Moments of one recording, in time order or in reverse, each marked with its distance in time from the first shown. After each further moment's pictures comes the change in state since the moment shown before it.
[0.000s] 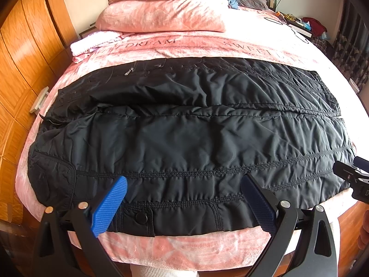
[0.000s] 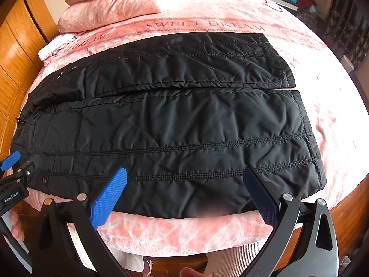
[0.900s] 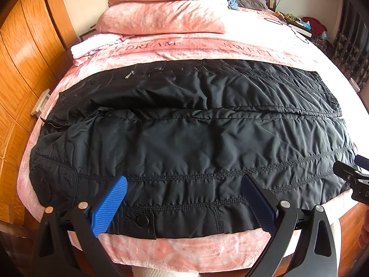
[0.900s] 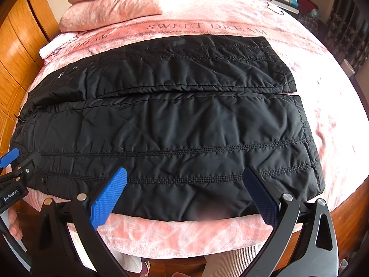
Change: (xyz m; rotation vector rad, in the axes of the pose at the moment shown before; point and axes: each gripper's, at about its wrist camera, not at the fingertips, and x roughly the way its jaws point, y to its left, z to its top) left arm -0.001 -0.002 0.003 0.005 -0.006 0.012; right arm 0.000 0.002 0.003 -0.017 -0.011 -0.001
